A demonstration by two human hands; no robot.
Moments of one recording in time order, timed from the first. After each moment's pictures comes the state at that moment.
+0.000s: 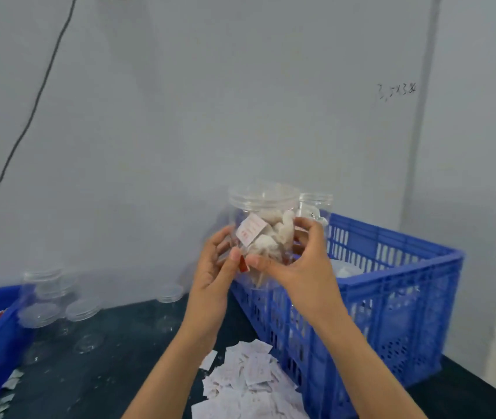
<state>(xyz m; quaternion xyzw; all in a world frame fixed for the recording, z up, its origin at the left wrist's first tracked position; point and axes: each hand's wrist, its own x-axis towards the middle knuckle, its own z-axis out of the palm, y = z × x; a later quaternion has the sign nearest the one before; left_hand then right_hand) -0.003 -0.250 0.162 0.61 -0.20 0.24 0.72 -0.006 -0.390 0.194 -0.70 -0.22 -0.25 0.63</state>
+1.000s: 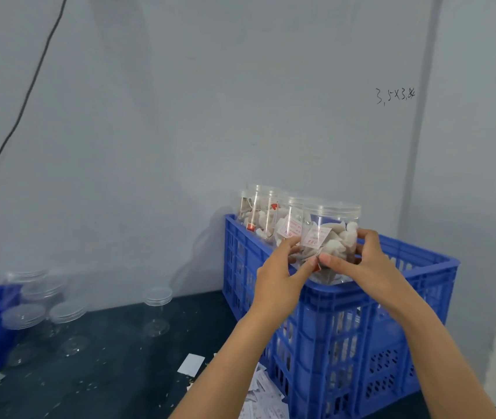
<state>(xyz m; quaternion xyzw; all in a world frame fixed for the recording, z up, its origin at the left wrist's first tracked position) 0.044 -0.348 0.170 0.77 -0.20 0.19 0.58 0.046 -0.510 0.197 -0.82 -0.11 -0.19 0.53</state>
